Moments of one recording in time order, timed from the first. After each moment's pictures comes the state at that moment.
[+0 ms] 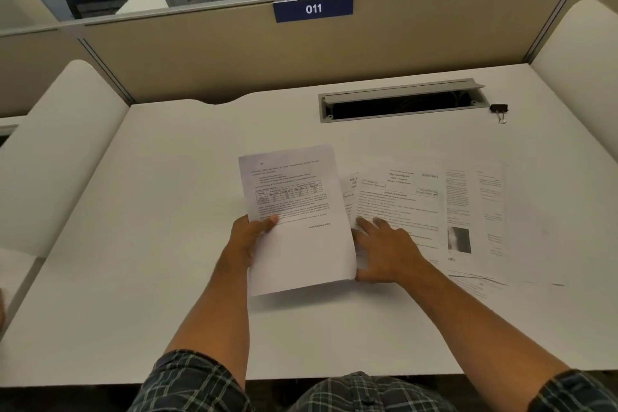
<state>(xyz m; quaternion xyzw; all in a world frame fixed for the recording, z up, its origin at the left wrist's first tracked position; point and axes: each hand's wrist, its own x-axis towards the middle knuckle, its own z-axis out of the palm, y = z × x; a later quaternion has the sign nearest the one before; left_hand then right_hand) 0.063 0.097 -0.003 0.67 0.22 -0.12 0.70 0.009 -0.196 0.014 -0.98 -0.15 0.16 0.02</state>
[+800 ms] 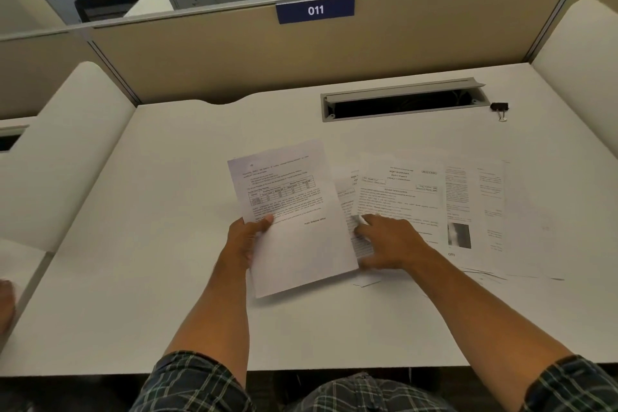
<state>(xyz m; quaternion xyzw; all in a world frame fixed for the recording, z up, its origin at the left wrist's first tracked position) 0.049 0.107 -0.008 0.64 0.23 -0.11 0.73 0.023 -0.209 0.016 -0.97 -0.19 0.17 0.02</state>
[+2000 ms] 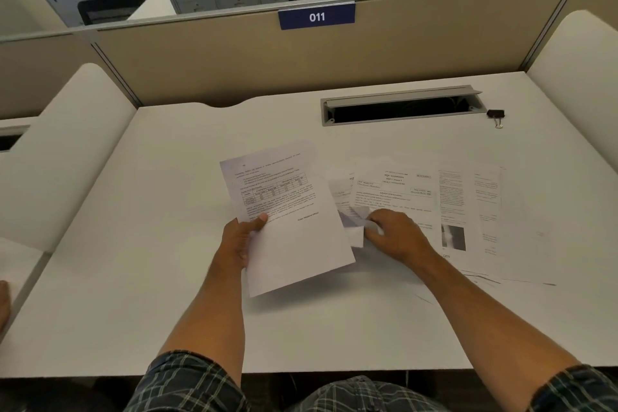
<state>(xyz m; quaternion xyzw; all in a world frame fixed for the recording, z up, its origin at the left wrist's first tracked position) 0.047 0.109 0.006 0.62 0.22 -0.09 0.75 0.025 -0.222 0.012 -0.94 -0.02 0.07 0.32</state>
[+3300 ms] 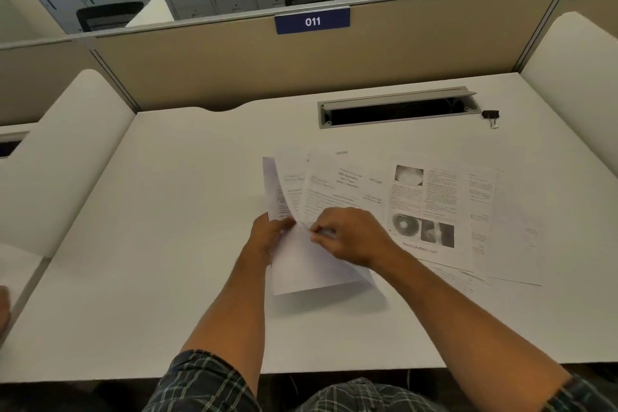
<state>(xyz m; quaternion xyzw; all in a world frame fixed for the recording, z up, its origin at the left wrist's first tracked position) 0.056 0.062 0.002 0.68 0.18 -0.15 0.70 0.012 -0.152 0.078 -0.93 -0.24 0.01 0.27</state>
